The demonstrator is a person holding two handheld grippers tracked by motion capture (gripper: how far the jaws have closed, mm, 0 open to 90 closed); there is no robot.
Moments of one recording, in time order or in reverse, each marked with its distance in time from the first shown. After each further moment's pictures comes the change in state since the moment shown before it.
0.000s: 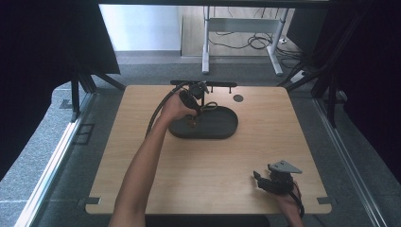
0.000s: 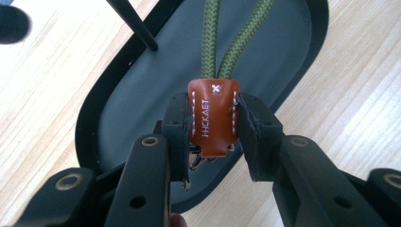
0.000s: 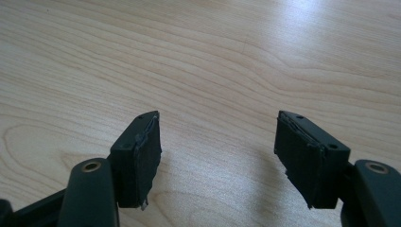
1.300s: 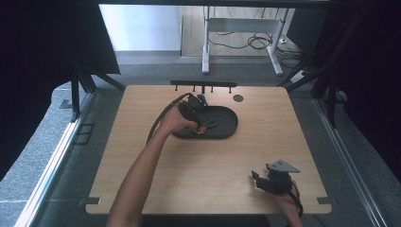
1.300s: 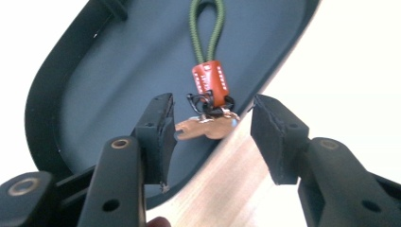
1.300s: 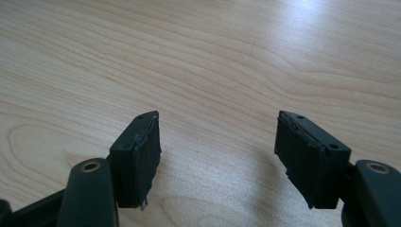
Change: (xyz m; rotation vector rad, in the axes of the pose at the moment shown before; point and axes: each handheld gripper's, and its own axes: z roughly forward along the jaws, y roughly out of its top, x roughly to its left) left arm -0.019 -0.026 0.019 0.001 -0.023 0.000; right arm 0.003 0.002 0.003 0.003 0.009 -0.013
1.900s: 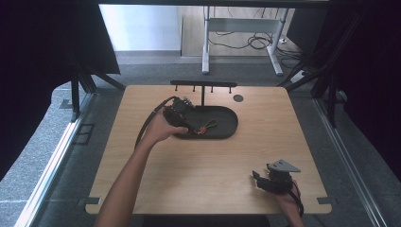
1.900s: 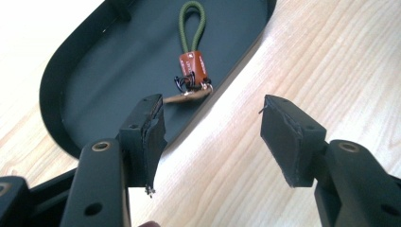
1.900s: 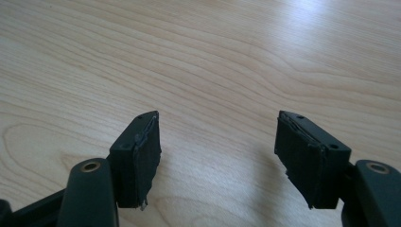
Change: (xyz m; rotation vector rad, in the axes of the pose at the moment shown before) left arm -0.012 -0.055 -0.049 -0.163 -0.020 -0.043; right arm -0.003 -0.001 -0.001 0.003 -0.003 -0.001
